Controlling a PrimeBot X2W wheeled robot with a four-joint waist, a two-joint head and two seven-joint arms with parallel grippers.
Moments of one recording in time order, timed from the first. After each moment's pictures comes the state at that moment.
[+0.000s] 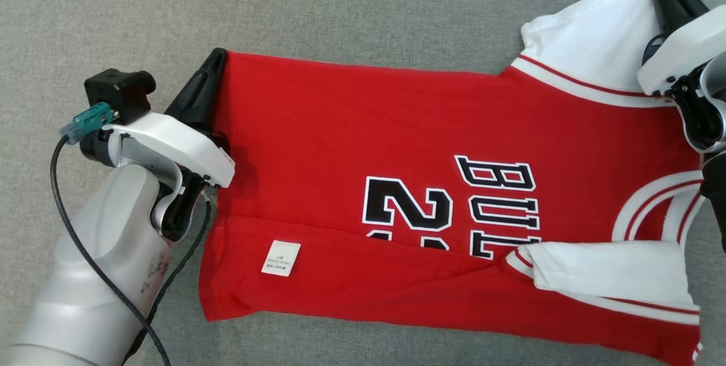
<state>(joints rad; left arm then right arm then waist) -0.79 0.26 -0.57 0.74 -0.78 -0.13 -0.26 -0.94 -0.32 0.26 0.73 0.51 0.13 0.02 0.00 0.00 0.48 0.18</state>
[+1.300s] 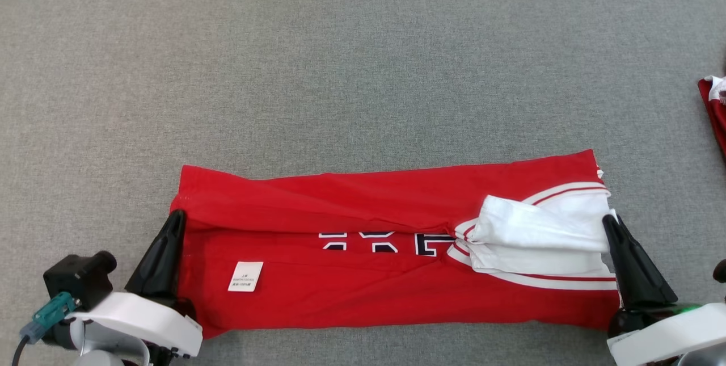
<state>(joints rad) -0.12 0.50 -0.44 0.03 -0.80 0.17 -0.21 0.08 -0.09 -0.01 -0.20 0.61 0.13 0.10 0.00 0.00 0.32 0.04</state>
